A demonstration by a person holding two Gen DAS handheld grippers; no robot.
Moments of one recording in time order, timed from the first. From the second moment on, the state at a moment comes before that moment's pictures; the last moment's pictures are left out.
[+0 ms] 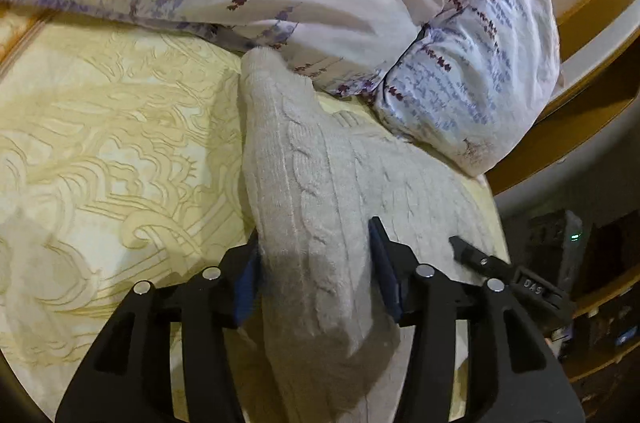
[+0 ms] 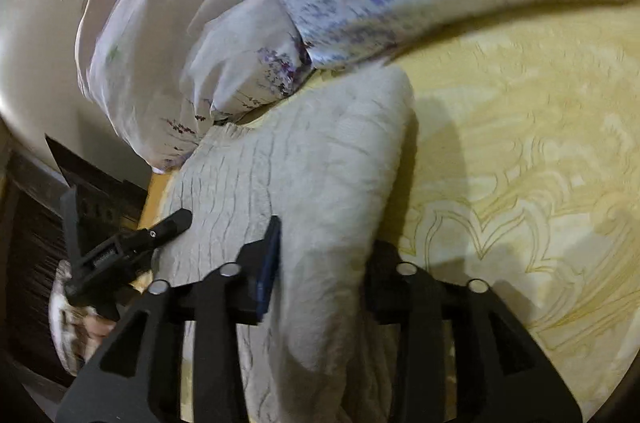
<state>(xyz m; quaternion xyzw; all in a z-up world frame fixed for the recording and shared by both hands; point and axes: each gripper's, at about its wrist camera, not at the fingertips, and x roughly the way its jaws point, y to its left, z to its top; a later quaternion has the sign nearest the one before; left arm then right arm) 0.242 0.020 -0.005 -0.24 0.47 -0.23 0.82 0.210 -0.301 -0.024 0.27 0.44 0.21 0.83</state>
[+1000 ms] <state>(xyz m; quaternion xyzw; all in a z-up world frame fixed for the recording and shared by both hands) 0.154 -0.076 0.031 0.00 0.36 -0.24 0.90 0.135 -0.288 0.001 0.13 0.39 0.18 0.89</state>
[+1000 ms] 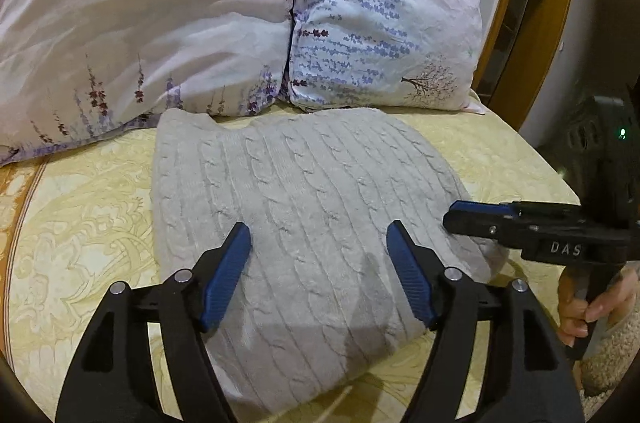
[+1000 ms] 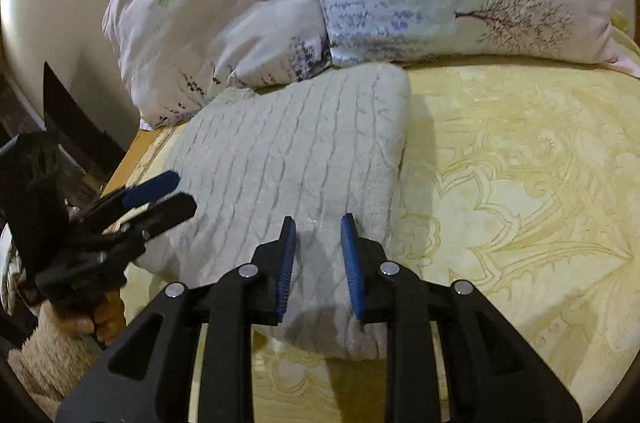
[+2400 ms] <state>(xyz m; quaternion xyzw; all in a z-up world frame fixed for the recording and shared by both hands) 0.089 -0.058 -0.016 0.04 0.45 -0.07 0.89 0.071 -0.240 -0.040 -0.01 0.42 0.02 0.91</state>
